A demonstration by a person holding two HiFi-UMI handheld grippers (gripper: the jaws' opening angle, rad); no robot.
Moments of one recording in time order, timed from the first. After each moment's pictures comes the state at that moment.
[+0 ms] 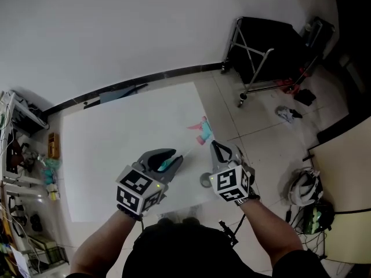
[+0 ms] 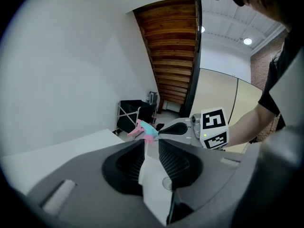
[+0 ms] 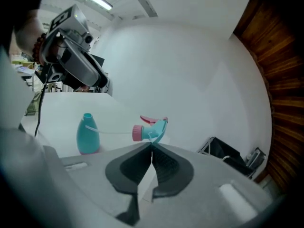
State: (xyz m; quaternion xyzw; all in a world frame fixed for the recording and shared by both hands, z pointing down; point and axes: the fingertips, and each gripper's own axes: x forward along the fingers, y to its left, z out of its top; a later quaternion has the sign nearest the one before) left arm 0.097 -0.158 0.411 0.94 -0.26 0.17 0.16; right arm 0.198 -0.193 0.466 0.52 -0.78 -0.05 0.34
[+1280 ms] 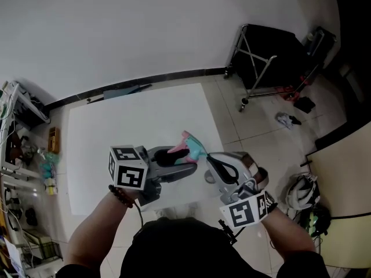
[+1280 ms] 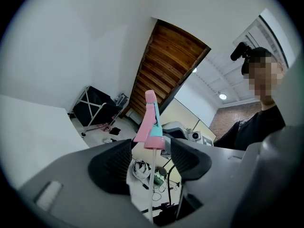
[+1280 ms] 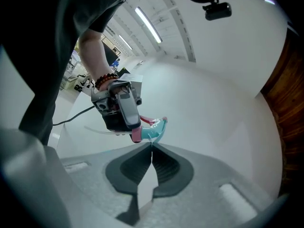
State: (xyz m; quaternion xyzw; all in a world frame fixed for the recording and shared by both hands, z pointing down) left arm 0.095 -0.116 0.358 0.94 -0.02 0.02 0.34; right arm 0.112 -0.106 0.345 0.38 -0.83 -0.30 0.28
